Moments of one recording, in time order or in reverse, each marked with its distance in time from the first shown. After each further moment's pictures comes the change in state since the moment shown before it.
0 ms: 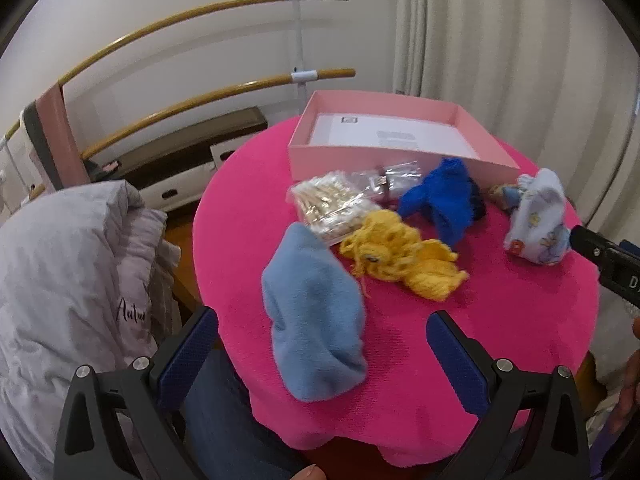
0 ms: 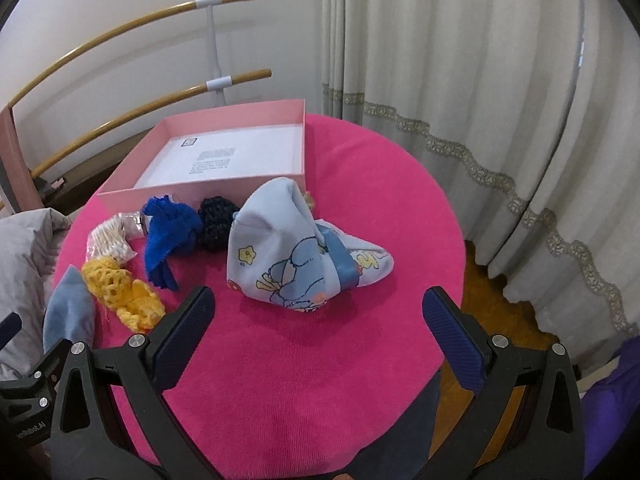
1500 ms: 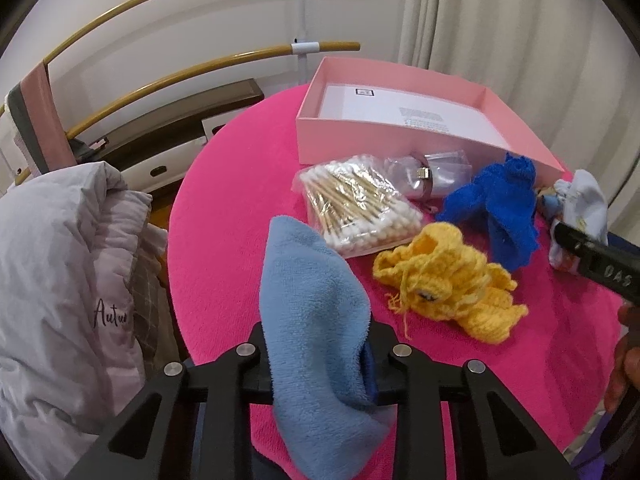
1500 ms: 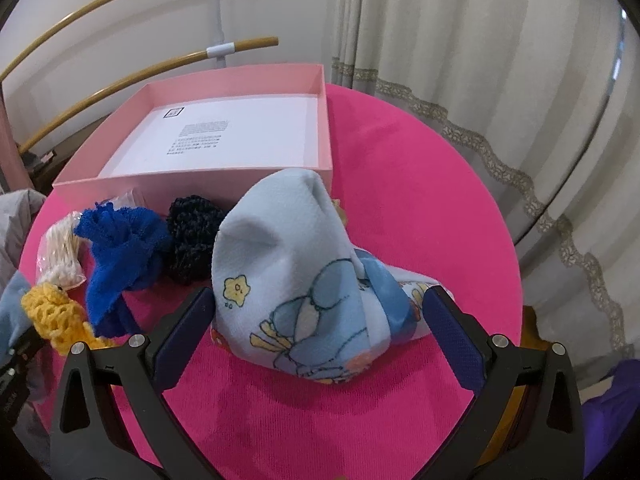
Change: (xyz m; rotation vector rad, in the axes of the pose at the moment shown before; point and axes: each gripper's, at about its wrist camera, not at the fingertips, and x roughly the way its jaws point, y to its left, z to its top) left arm 0.092 0.019 0.027 -0.010 0.106 -0.033; right arm 0.093 0.025 0.027 -0.090 0.101 -0.036
